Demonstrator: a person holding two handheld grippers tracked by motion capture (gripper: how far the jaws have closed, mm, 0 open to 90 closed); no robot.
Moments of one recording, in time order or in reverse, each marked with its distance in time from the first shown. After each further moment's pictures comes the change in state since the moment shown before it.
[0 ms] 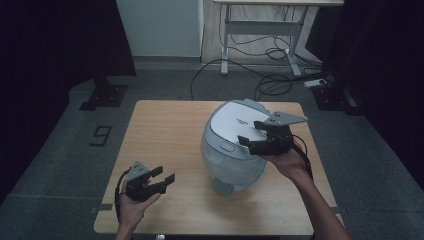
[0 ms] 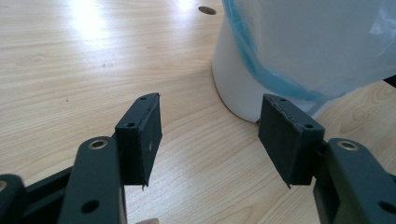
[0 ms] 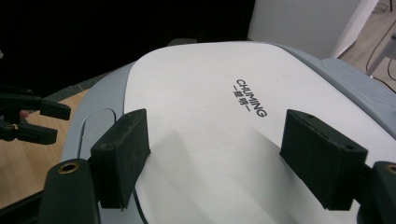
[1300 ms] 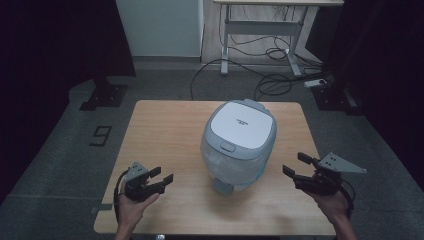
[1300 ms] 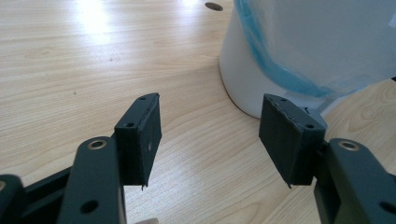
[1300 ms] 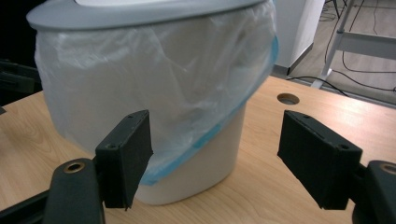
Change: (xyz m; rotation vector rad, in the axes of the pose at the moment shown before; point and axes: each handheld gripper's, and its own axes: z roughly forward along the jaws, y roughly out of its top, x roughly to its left) left arm 0.005 -0.004 0.000 0.009 0.017 -0.012; right arm -0.034 -0.128 -0.089 -0.125 -0.099 0.106
